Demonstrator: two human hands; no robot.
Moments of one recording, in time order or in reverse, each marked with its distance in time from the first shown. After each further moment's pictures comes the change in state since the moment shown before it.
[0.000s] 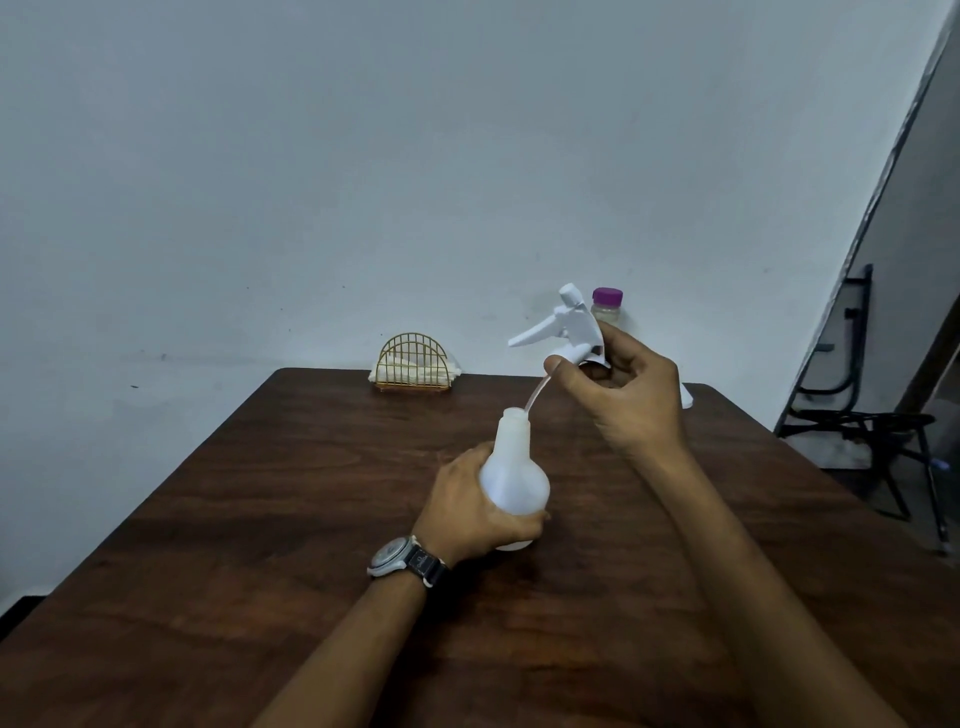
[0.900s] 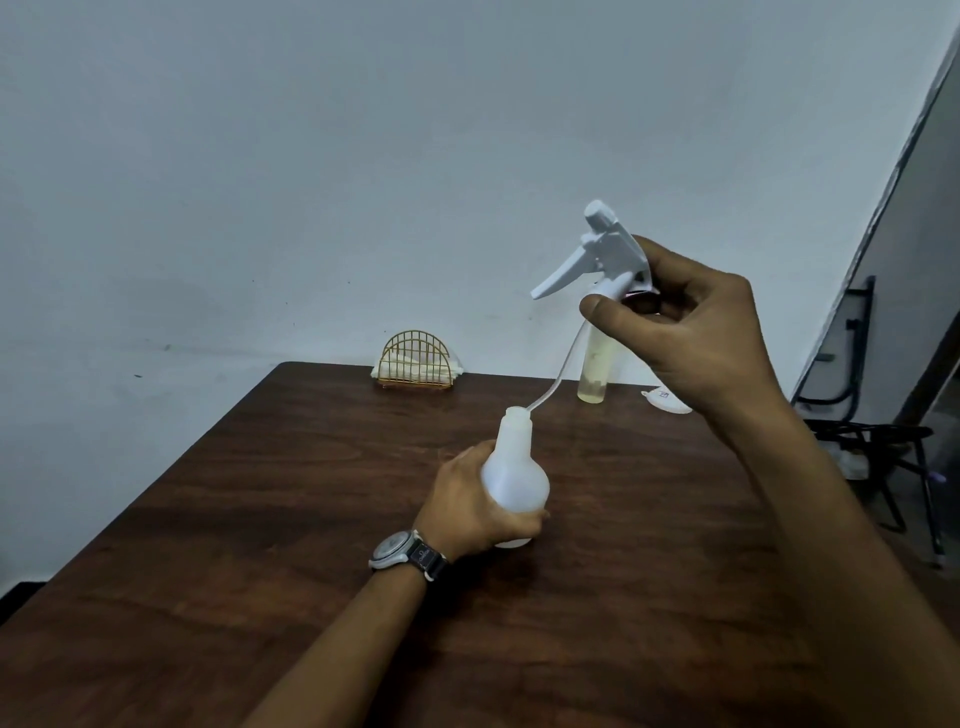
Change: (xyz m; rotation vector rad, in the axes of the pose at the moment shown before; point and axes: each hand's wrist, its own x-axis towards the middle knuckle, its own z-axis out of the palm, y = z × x) left_hand 0.001 -0.001 0.002 0.017 0.007 0.000; right_hand 0.016 -0.078 -0.026 -0.106 -0.160 -0.133
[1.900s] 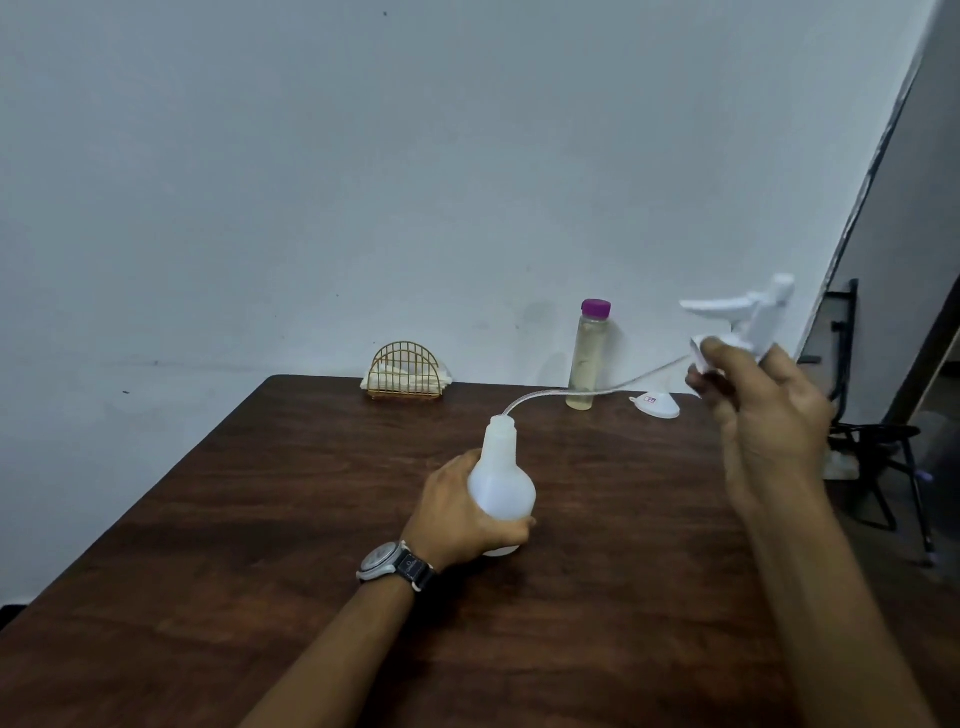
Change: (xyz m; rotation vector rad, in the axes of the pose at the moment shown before) left_hand -0.003 0.009 -0.003 0.030 0.001 -0.029; right_hand -0.036 0.050 -0.047 0.406 0.559 0.230
